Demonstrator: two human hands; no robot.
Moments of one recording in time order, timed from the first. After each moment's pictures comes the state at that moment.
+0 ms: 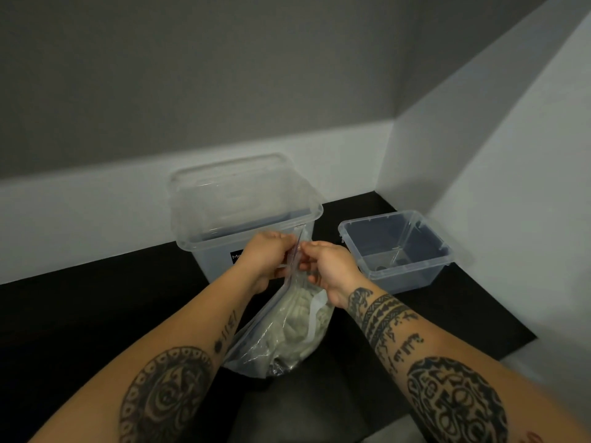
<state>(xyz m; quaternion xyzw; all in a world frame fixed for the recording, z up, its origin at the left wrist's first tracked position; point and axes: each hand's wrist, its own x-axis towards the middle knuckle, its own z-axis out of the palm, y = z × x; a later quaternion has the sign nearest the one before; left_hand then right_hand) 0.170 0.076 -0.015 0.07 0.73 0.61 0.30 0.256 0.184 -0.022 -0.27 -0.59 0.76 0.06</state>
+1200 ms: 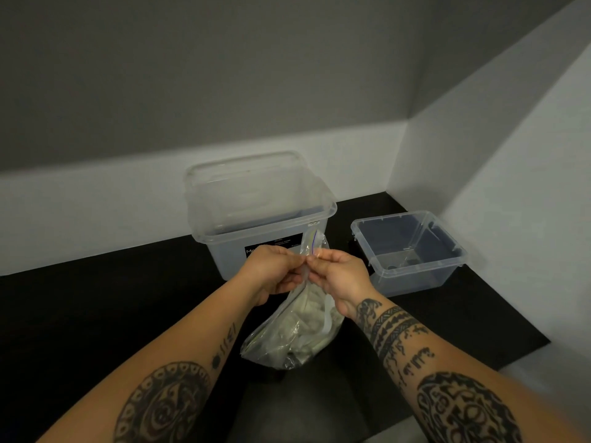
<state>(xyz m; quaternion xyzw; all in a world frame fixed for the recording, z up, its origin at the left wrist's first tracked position) 0.185 0.041 -0.022 0.04 0.73 0.59 0.34 0.265 0.164 -0.042 -0.29 -0.52 0.80 0.10</state>
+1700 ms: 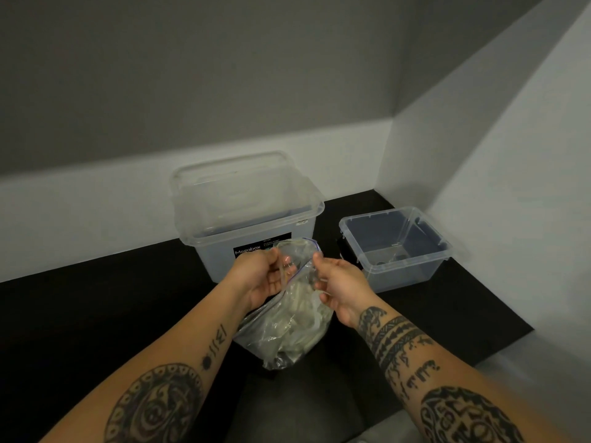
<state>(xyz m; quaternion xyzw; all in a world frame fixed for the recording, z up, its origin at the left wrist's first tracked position) 0.192 0.045 -0.026 -0.08 0.61 0.71 0.36 0.291 0.176 -0.039 -0.35 -0.52 0.77 0.05</state>
